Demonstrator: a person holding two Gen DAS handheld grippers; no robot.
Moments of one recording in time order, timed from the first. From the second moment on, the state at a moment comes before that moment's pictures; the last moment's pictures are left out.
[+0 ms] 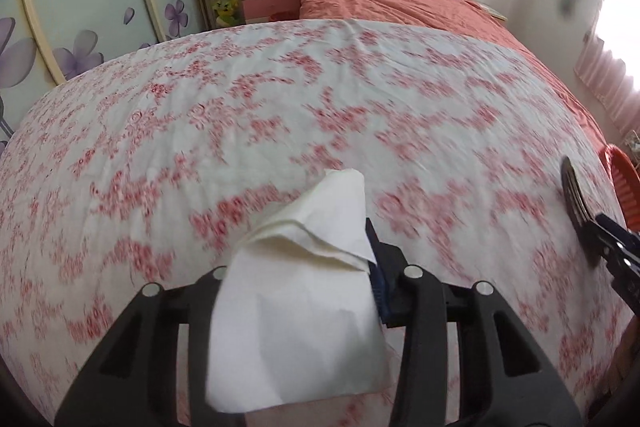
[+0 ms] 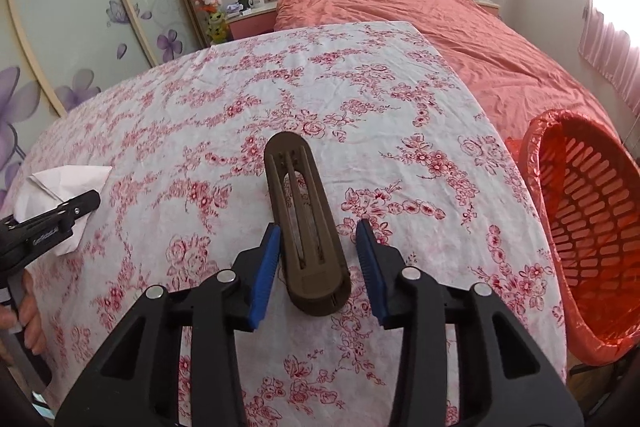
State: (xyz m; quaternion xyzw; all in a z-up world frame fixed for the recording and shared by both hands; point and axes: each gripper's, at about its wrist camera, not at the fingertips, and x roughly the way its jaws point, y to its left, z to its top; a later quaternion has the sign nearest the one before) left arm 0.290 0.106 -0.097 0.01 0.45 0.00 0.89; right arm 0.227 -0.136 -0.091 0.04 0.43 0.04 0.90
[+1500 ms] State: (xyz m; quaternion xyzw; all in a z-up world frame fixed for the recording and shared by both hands) left arm 0.220 -0.013 0.004 0.03 0.36 -0.11 0.93; right arm 0.141 -0.206 0.001 0.04 0.31 -0.02 0.95
